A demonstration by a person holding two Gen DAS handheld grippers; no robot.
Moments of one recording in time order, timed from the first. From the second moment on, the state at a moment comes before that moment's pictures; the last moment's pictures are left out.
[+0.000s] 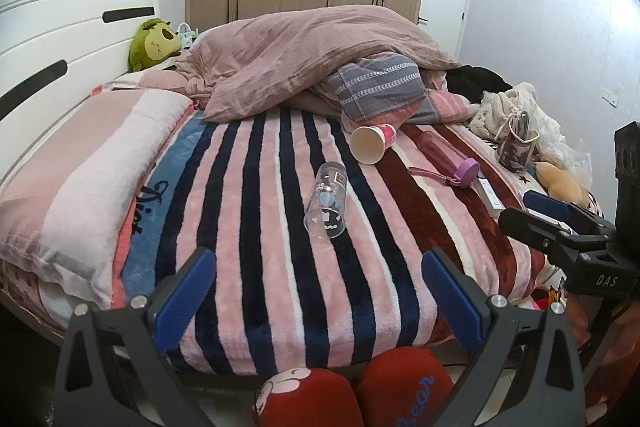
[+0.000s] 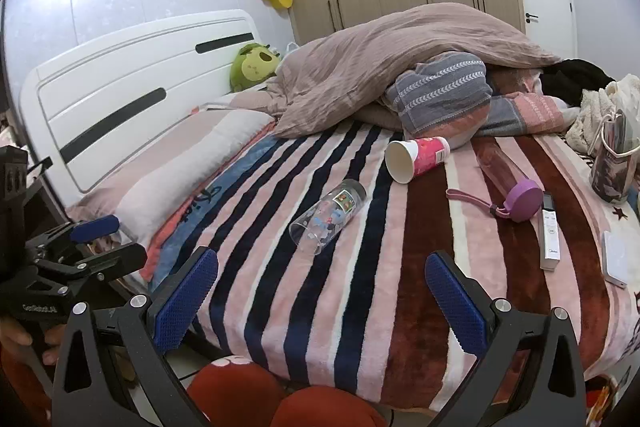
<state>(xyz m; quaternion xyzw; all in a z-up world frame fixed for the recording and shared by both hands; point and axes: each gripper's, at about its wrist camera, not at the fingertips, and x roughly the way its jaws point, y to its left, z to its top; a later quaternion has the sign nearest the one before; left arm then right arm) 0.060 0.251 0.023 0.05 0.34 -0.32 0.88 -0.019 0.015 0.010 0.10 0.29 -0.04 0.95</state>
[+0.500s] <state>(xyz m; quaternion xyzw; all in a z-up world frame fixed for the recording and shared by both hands) 0.061 0.247 0.021 0.05 0.34 -0.33 0.88 -0.020 0.009 0.013 0.11 0.28 -0.04 0.95</state>
